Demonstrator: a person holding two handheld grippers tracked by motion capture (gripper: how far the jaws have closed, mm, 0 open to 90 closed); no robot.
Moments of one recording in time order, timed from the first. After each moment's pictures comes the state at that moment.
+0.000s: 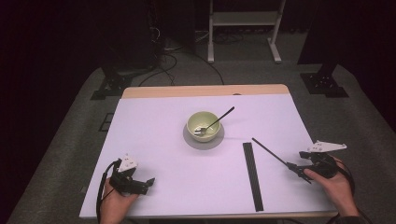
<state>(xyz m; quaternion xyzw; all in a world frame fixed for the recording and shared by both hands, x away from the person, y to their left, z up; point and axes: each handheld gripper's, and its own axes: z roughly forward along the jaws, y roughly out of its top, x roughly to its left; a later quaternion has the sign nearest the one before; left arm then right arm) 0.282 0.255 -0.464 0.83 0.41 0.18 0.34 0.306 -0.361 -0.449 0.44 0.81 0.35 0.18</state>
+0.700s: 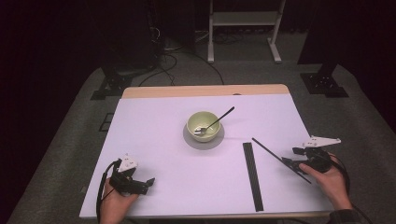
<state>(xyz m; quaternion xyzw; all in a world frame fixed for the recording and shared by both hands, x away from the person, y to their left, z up) 0.282 0.255 -0.464 0.83 0.41 0.18 0.34 0.320 -0.349 -0.444 0.43 0.81 0.37 0.17</state>
